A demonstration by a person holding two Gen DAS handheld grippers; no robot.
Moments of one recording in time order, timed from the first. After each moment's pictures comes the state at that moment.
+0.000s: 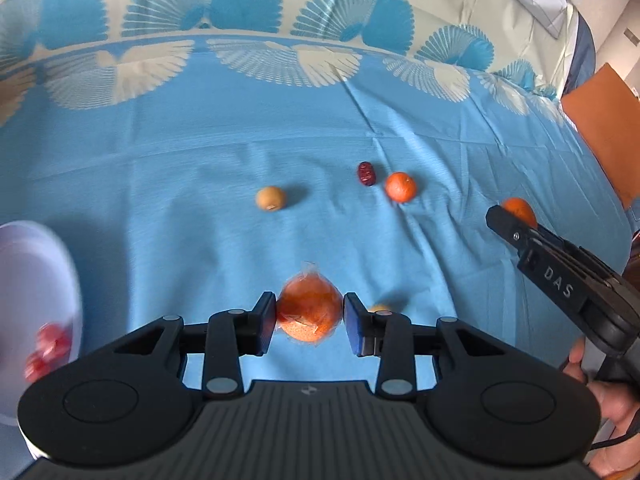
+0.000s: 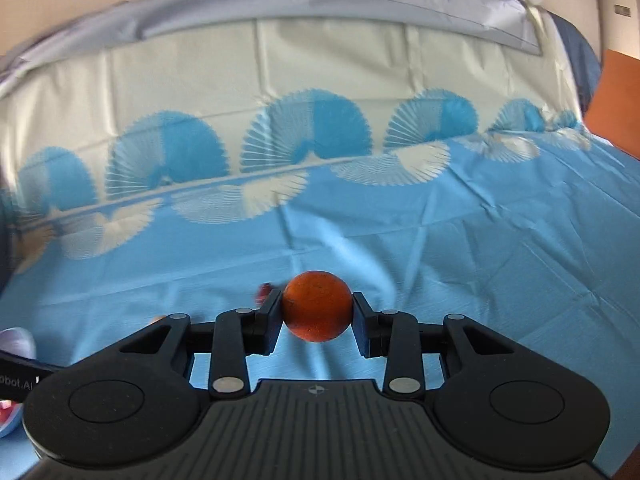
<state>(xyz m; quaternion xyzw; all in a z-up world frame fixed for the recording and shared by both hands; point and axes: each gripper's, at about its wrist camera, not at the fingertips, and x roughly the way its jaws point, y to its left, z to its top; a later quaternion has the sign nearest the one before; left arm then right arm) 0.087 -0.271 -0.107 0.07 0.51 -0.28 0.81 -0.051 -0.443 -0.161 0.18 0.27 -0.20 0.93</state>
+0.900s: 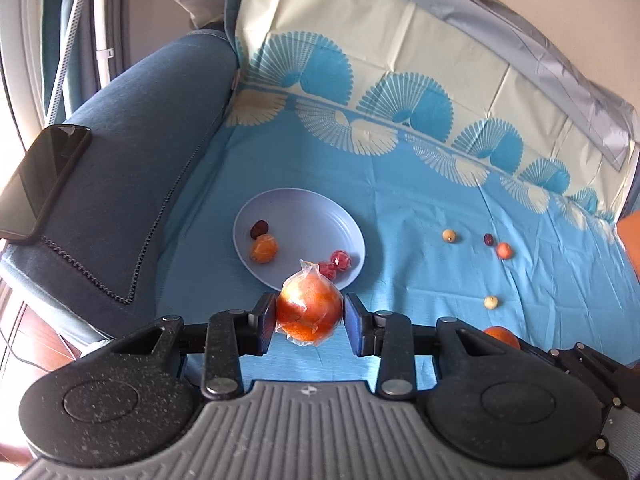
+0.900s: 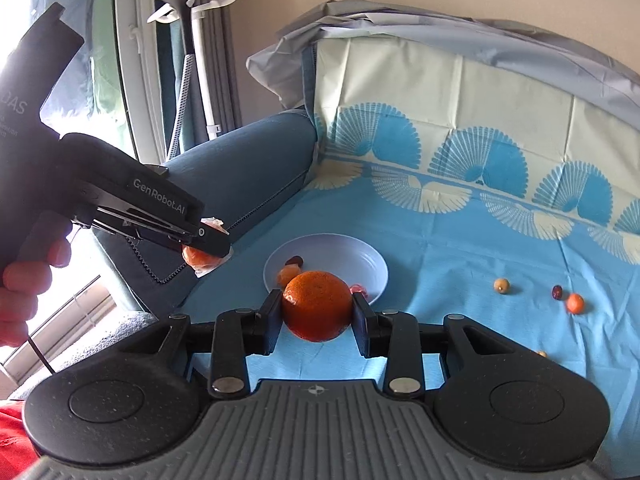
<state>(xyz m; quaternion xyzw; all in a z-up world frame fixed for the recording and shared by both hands) -0.038 0.024 0.022 -0.03 0.43 -0.12 0.90 -0.144 -0.150 -0.028 0.04 0.28 0.11 0.95</state>
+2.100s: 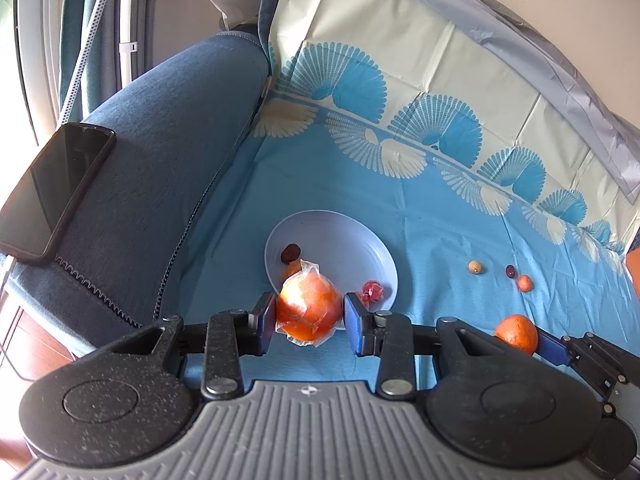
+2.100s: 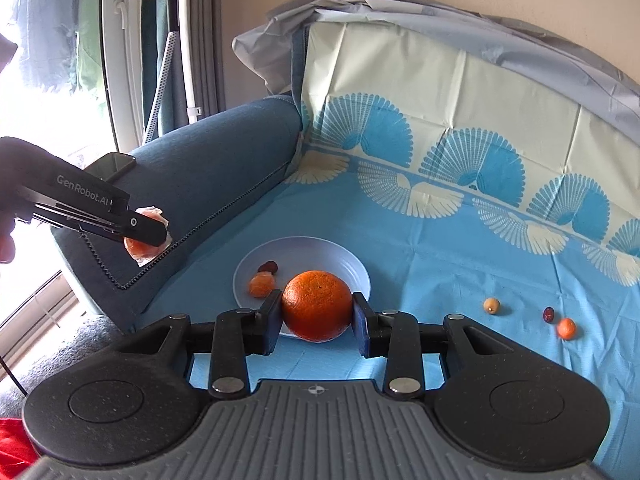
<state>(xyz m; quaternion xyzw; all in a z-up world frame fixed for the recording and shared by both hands) 0.011 0.056 0.007 -0.06 0.43 -0.10 0.90 -0.085 -0.145 -0.034 0.01 0.30 0.09 0.95</state>
